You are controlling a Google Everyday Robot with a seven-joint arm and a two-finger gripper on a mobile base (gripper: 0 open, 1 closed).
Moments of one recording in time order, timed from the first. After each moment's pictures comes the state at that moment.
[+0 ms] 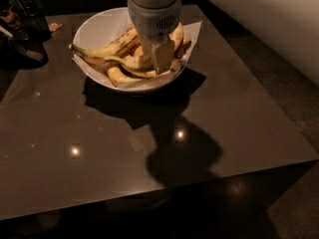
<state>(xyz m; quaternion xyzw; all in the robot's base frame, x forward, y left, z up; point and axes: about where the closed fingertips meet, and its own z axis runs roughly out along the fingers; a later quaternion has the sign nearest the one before) 0.556 -0.001 0.959 -0.85 0.51 -0.12 0.08</state>
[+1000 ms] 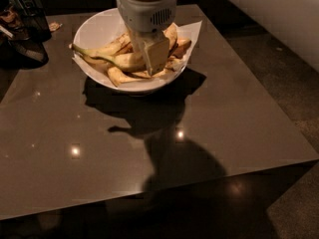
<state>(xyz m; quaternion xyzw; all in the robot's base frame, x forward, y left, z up) 0.520 0.014 0.983 -0.86 0.49 -0.12 0.10</state>
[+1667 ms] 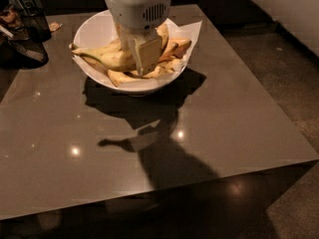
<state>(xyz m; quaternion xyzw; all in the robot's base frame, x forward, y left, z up) 0.495 0.031 1.001 -0.87 0.47 -0.11 0.13</state>
